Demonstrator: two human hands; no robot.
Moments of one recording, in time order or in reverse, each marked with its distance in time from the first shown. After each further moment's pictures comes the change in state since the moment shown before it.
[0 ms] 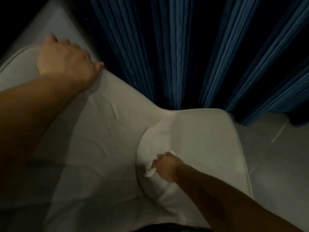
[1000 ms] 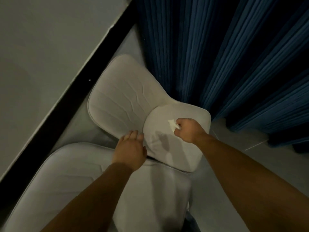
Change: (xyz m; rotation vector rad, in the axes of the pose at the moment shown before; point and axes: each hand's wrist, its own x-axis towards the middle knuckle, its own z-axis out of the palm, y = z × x) left_hand -0.361 0.109 -0.242 -0.803 -0.502 -0.172; right_hand -0.320 -0.006 -0.163 0.472 0.336 0.100
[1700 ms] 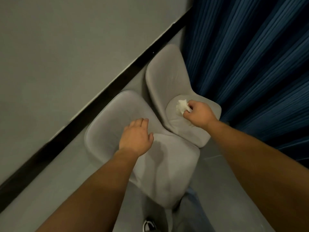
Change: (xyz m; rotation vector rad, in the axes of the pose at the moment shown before) left_hand -0.286 -0.093 0.017 -0.247 0.207 -0.122; right_hand -0.214 -0.180 0.056 -0.096 0.184 -0.151
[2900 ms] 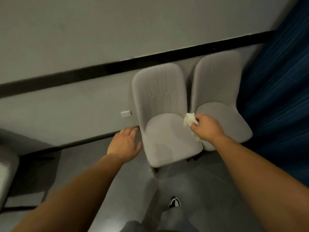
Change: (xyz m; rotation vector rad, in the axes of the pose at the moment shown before) left_hand -0.302 0.188 0.073 -0.070 0.136 -0.635; right_hand -0.164 0.071 -0.064 -0.233 -0.320 -0.560
